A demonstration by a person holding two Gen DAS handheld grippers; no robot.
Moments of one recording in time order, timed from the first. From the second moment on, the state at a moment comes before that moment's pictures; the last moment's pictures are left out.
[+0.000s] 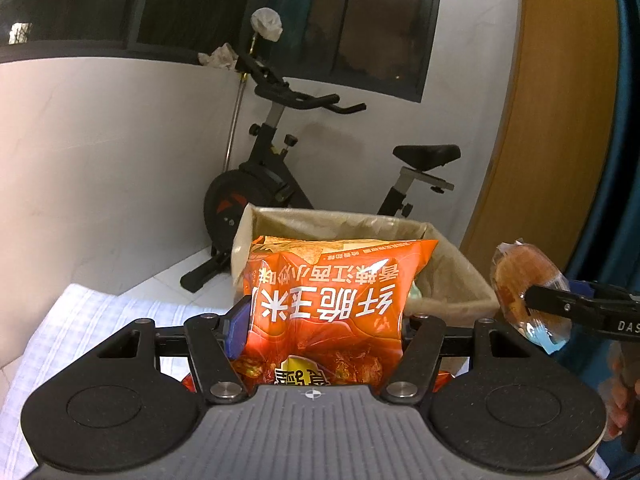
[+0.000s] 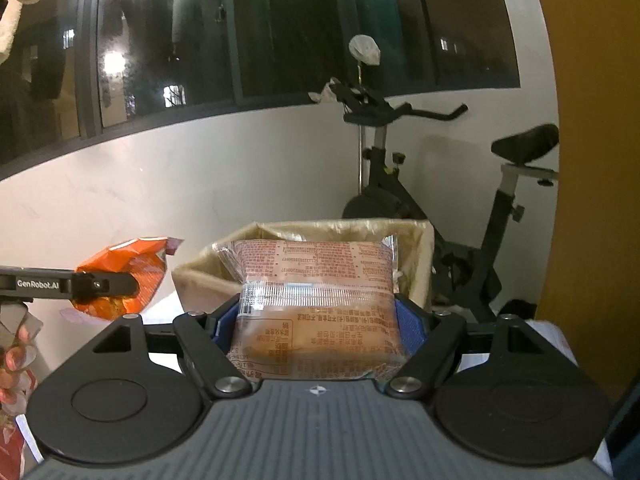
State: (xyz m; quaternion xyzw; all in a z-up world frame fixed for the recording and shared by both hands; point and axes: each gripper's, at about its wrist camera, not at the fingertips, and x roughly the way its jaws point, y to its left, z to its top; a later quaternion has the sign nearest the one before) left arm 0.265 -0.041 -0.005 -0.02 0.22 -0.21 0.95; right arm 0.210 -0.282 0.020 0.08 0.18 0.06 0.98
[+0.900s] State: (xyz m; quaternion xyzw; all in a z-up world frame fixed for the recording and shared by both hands) left arm 0.412 -0.113 -0.019 0.02 0.26 -0.20 0.94; right arm 0.386 -0.293 -0.037 0.07 0.26 0.05 0.96
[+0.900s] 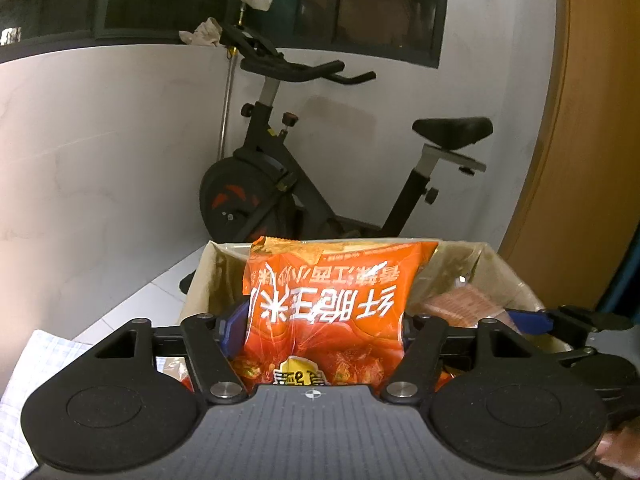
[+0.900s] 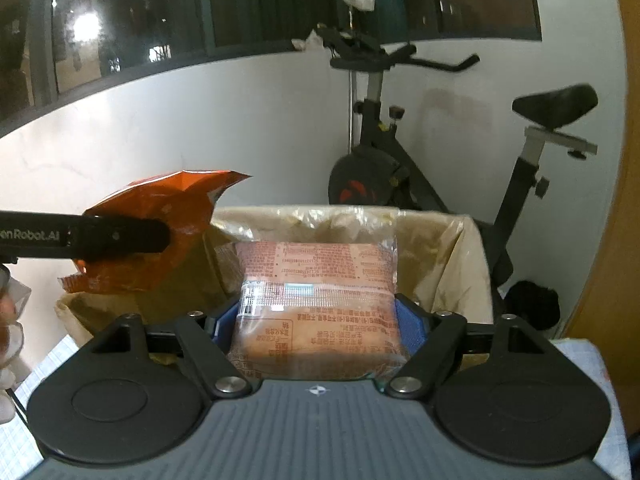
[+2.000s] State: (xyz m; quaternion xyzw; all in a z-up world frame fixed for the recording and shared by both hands) left arm 0.352 -0.073 0.024 0.03 0.23 -0.17 0.96; right arm 0.304 -0.280 0.002 0.07 0.23 0.06 0.97
